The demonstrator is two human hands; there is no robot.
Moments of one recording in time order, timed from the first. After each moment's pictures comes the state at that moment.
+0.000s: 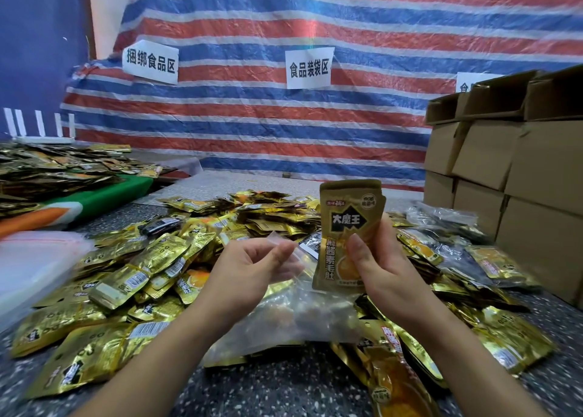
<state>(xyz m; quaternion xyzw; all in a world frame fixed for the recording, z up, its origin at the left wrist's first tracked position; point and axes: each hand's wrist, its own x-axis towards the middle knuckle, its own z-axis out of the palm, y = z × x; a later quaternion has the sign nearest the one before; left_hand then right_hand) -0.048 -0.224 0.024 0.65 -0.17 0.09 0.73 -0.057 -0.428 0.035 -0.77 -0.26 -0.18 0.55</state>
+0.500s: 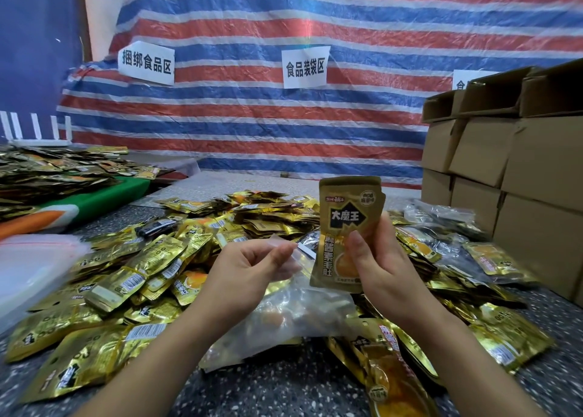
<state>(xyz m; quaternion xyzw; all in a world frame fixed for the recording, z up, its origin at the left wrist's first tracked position) -0.044 -0.225 0.018 0.66 -0.20 0.12 0.72 -0.058 -0.429 0.038 -0.79 -0.24 -0.22 0.52</state>
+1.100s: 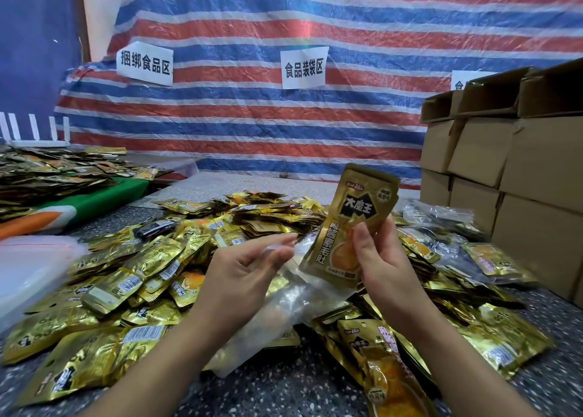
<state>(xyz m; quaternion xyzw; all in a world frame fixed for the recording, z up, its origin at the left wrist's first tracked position) -0.049 -0.220 0.013 0.70 -0.27 0.25 0.61 -0.053 -0.422 0.033 -0.65 -0.26 -0.17 0.70</state>
